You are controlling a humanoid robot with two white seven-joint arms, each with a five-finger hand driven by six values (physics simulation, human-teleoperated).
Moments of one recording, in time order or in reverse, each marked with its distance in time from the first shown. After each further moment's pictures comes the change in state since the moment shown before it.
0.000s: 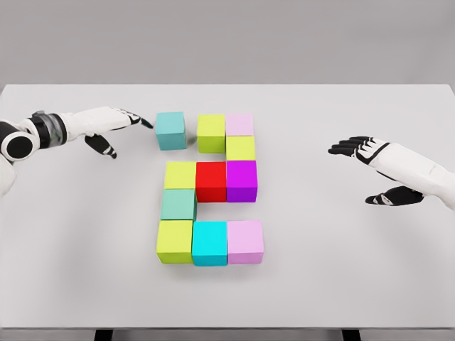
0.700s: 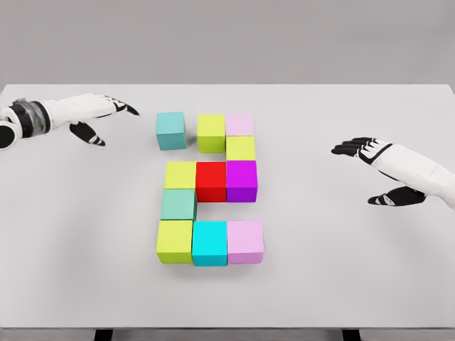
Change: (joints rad) left arm -0.040 0.045 -0.001 0.005 0.007 0.000 0.008; right arm 0.000 0.000 -0.002 0.023 0.000 0.000 0.000
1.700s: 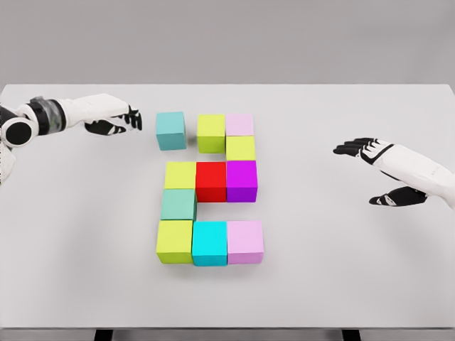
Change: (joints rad) left arm -0.023 -0.065 -0.001 0.030 -0.041 0.000 -0.017; right arm 0.000 0.000 -0.001 0.013 -0.001 0.000 0.000
